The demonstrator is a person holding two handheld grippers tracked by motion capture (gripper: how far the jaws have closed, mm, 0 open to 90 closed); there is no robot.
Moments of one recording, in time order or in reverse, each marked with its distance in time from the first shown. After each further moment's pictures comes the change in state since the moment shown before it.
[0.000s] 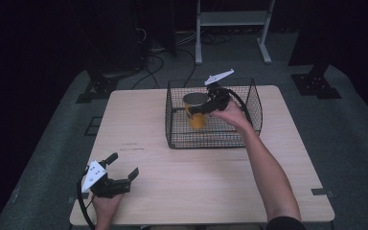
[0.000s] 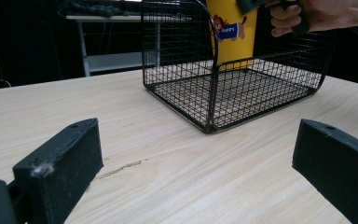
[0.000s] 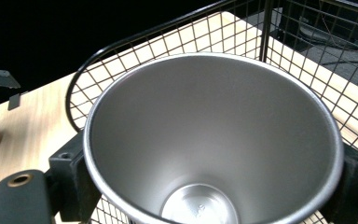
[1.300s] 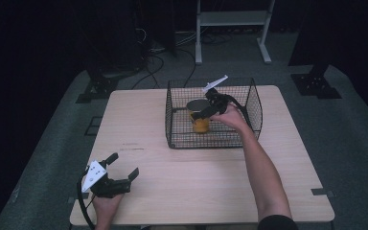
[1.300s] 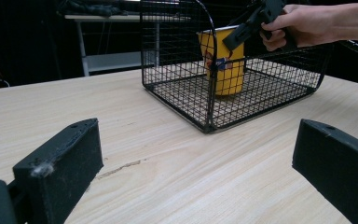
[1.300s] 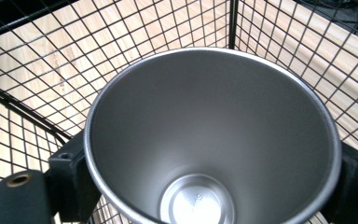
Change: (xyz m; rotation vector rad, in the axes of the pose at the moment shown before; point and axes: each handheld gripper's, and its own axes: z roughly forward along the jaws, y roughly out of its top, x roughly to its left) left arm 0.000 0.000 0.000 0.001 -0.002 0.000; right arm -0.024 -0.023 0.025 0.149 -0.086 0.007
